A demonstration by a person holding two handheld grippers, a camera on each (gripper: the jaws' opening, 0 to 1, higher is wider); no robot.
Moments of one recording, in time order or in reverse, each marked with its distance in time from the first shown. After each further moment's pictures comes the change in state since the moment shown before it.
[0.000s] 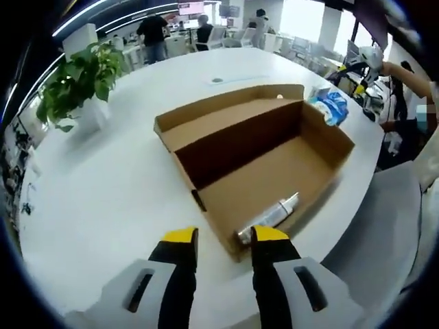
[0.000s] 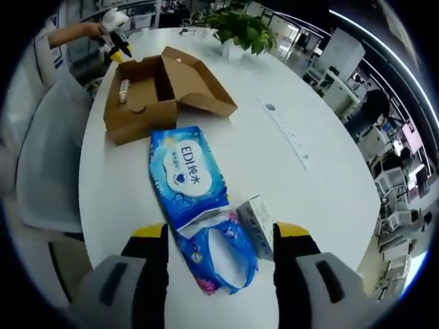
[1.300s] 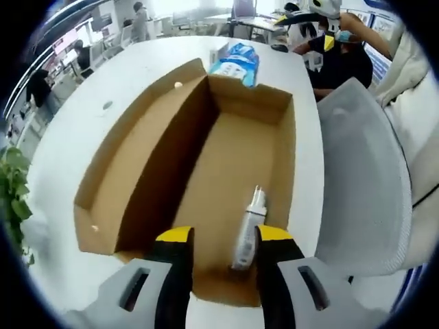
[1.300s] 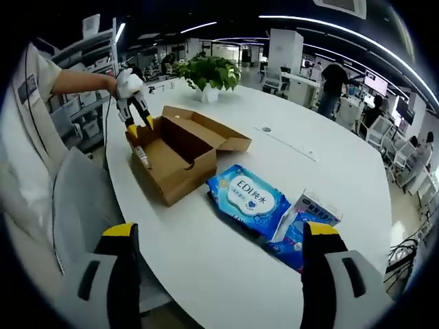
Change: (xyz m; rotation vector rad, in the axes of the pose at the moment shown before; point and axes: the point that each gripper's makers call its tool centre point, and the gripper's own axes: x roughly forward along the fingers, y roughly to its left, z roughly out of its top) left arm 0.055 -0.048 0.022 0.604 0.175 -0.408; right arm -0.048 0.119 0.044 0.394 -0.275 -0.068
